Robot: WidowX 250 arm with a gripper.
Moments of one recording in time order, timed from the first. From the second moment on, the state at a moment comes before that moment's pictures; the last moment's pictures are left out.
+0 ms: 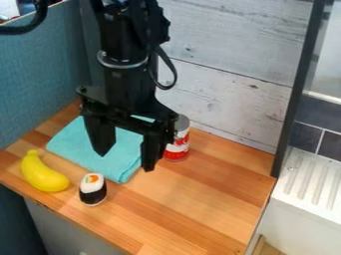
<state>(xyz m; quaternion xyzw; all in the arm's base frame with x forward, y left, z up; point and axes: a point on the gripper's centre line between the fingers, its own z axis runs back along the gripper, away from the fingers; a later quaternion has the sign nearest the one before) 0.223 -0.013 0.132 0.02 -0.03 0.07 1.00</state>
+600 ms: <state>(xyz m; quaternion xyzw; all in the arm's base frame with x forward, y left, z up) 0.289 0.015 0.115 0.01 -0.04 0.08 1.00</state>
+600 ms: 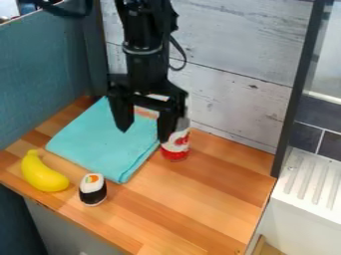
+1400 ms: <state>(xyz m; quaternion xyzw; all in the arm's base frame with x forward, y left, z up) 0.384 0.041 0.100 0.00 -0.15 0.11 0.98</state>
